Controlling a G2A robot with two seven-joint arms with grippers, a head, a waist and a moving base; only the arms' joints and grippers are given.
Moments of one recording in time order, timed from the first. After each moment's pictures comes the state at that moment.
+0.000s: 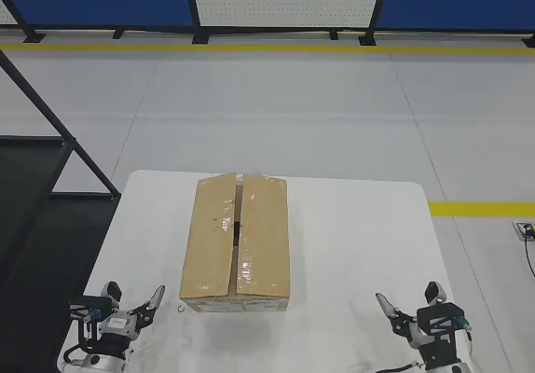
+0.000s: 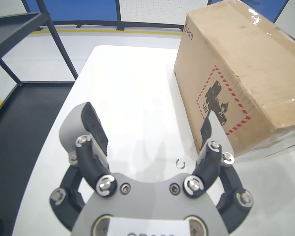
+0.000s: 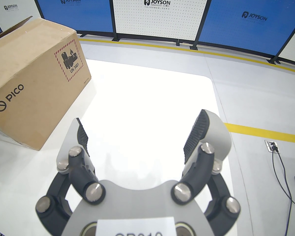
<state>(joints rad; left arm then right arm) 1.68 -1.17 -1.64 -1.81 1.14 -0.06 0.13 -1.74 -1.18 1.53 -1.98 -1.29 0.02 -0.10</state>
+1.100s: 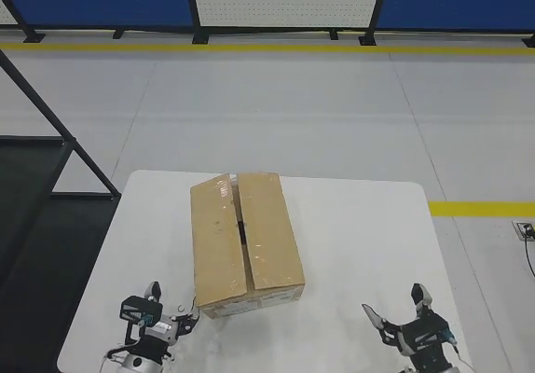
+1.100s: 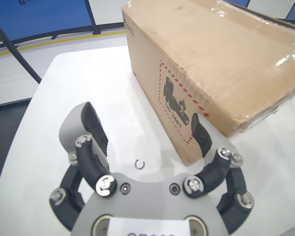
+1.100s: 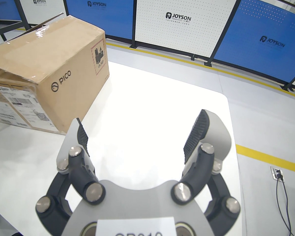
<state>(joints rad) 1.65 -1.19 -1.46 -1.83 1.33 -0.05 0.13 -1.76 -1.18 1.52 -1.96 -1.43 -0.10 -0.21</state>
